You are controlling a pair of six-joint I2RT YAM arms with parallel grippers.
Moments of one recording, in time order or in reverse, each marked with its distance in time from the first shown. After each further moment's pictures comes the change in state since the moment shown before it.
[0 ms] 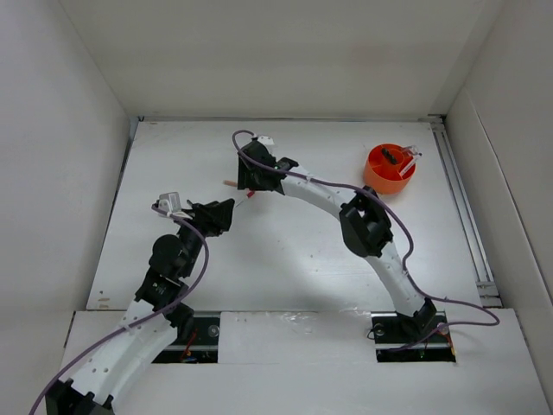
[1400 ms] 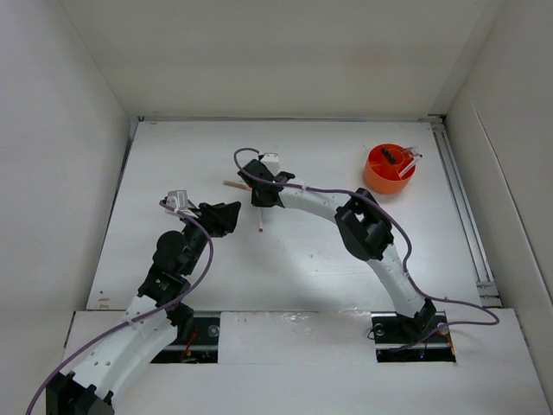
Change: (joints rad) left arm 0.000 0.075 0.000 0.012 0.083 0.000; right arm 0.029 0.018 -0.111 -0.032 0.135 0.114
